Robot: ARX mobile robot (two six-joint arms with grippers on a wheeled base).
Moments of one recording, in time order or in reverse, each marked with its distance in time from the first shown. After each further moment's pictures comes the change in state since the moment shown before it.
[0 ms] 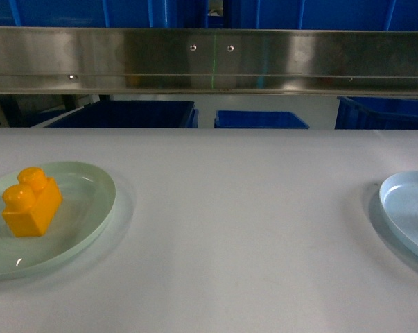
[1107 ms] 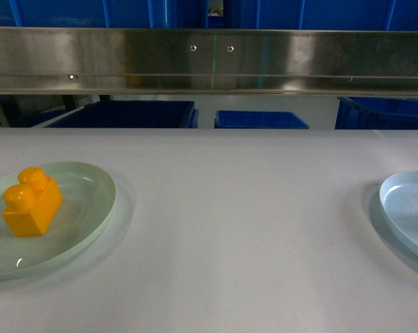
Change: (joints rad) left arm -0.027 0.034 0.004 0.049 -0.012 0.005; right arm -0.024 0.058 0.002 0.074 -0.029 -0.003
